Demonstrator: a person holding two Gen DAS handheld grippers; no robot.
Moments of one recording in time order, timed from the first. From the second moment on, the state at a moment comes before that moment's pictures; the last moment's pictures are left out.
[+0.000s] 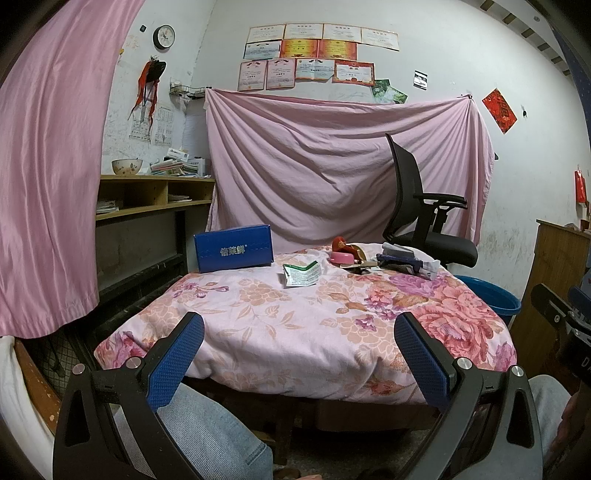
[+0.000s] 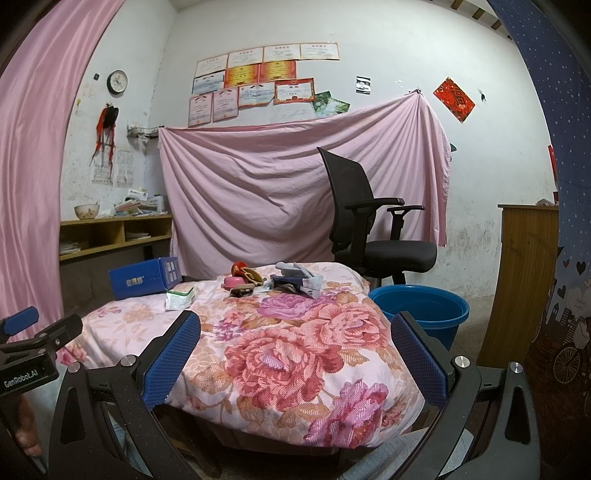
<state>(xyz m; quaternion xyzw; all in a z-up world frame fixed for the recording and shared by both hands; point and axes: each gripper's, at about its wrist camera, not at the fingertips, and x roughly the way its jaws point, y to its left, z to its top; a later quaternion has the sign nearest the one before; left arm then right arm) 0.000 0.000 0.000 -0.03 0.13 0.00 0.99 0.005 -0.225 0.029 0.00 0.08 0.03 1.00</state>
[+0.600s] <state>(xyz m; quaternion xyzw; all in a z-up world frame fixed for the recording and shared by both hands) 0.001 0.000 0.000 -0.04 0.13 0.00 0.99 0.005 -0.224 0.030 0.00 0.08 0.03 1.00</state>
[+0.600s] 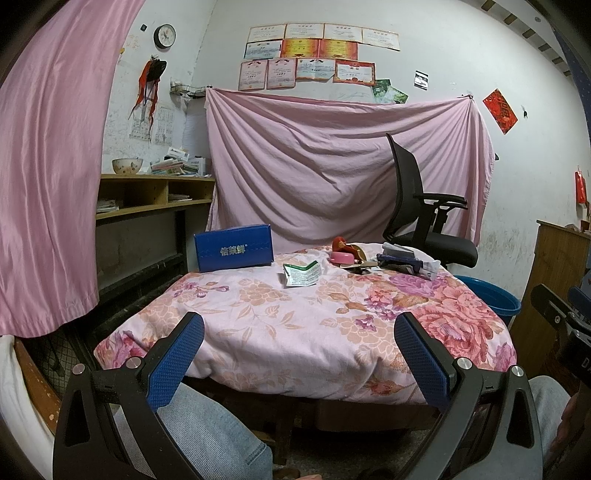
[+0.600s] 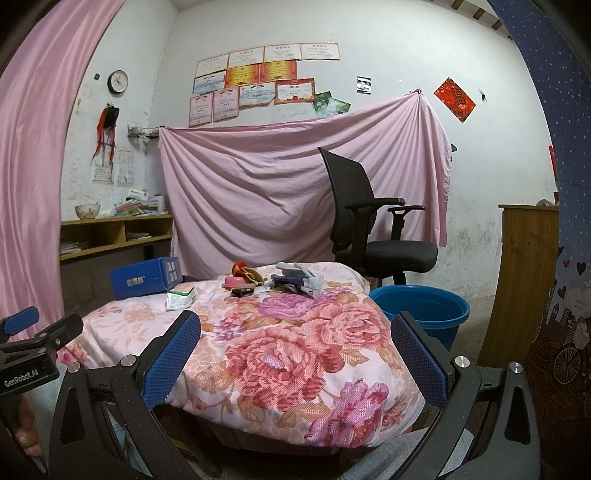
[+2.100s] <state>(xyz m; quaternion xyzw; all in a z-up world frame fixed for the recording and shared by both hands) 0.235 0.072 0.000 -0.09 0.22 0.01 0.97 0.282 -0.145 0.046 -0.08 0.22 0.14 0.96</state>
